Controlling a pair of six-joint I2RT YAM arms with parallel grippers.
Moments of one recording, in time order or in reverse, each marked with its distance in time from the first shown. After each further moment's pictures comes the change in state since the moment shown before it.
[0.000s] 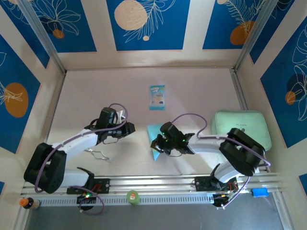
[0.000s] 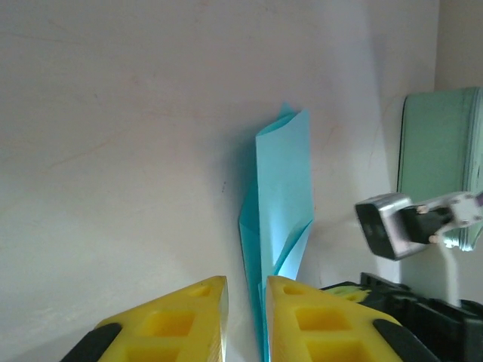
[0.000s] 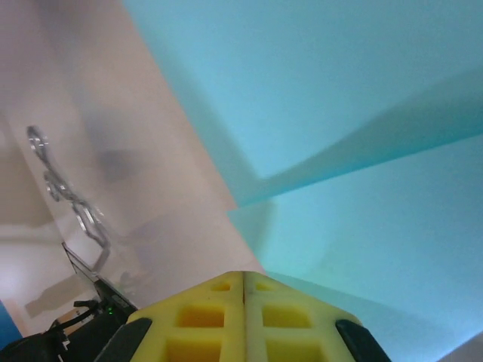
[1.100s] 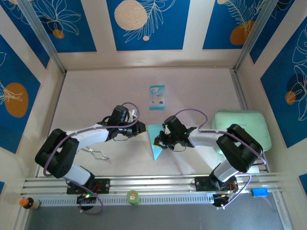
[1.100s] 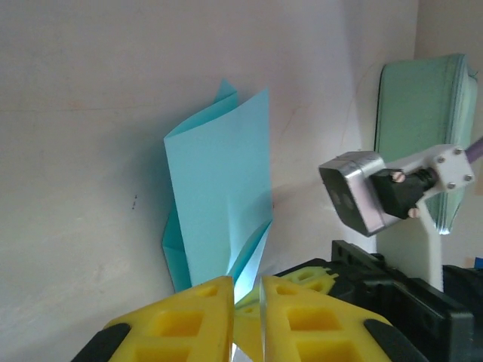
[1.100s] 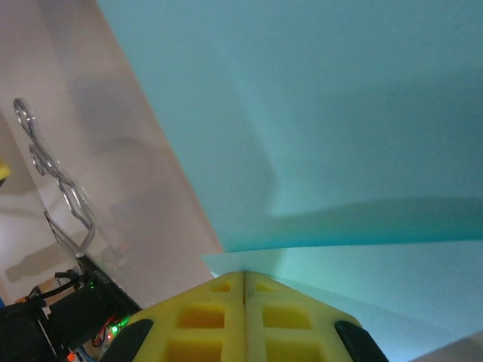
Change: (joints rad) left arm -0.125 0.192 0.093 0.135 0.030 -0.098; right arm -0.139 0.080 0.052 -0.080 -0.176 -0.218
